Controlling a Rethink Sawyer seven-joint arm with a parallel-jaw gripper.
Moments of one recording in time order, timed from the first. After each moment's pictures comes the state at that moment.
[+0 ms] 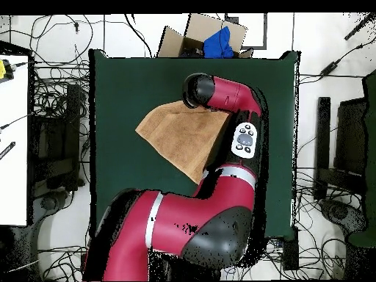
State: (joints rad) arm -0.14 -0.07 -0.22 0.86 0.15 0.69 2.49
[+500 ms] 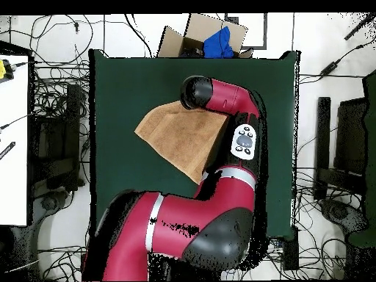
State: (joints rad) arm -0.14 -0.09 -0.19 0.91 0.15 0.63 2.49
